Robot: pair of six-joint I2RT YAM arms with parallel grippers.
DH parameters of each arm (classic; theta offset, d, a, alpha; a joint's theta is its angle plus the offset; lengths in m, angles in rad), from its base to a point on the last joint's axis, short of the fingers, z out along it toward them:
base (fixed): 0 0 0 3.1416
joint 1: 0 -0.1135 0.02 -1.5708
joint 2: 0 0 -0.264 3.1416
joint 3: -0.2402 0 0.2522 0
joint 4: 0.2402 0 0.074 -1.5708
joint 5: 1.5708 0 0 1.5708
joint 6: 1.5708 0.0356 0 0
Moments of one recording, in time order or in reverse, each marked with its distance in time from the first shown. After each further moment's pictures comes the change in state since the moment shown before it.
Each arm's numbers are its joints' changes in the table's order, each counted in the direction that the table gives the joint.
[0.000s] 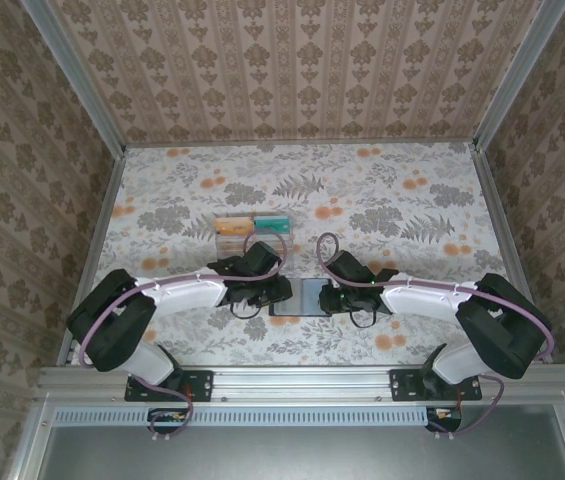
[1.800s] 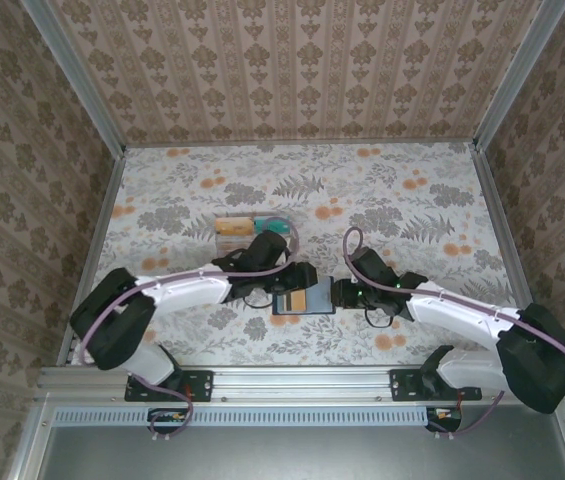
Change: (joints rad) left arm 0.019 0.023 -0.064 -0.163 0.134 0.038; right arm 0.077 0.222 0.053 0.066 -0.007 0.023
